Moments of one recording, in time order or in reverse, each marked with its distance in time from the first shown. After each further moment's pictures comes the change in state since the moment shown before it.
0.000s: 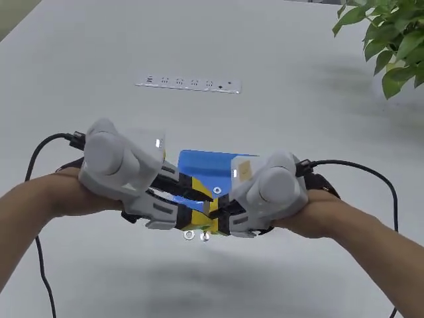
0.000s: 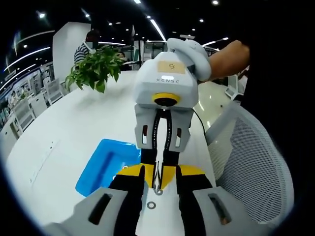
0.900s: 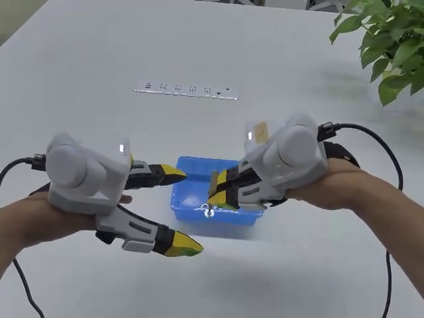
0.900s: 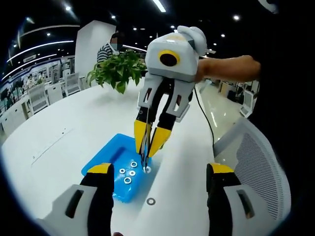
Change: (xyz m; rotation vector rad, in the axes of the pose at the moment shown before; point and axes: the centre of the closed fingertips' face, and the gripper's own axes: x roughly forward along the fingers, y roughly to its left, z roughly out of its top) left arm -0.020 0.010 -0.008 -0.135 -0.088 0.118; right arm -0.042 -0.038 0.025 -0.002 -0.019 -0.054
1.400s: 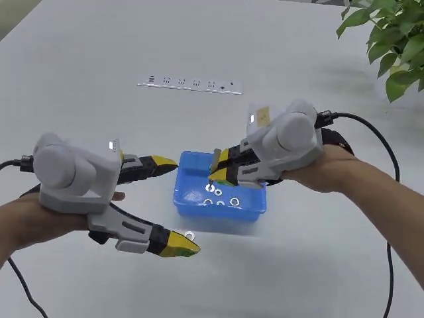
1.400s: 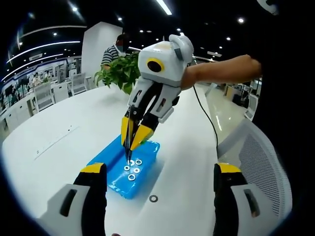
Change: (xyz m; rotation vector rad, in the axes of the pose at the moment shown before) left arm -0.007 0.006 -0.005 -0.026 -0.022 0.050; right arm 0.015 -0.039 -0.007 -0.022 -0.023 -0.073
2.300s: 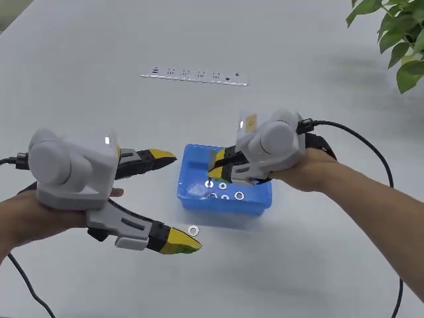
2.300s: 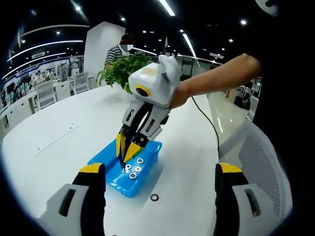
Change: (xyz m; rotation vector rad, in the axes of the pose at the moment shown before) left arm -0.002 0.004 -0.002 -0.017 -0.008 0.012; right arm 0.035 -0.012 -0.028 0.016 0.018 -0.026
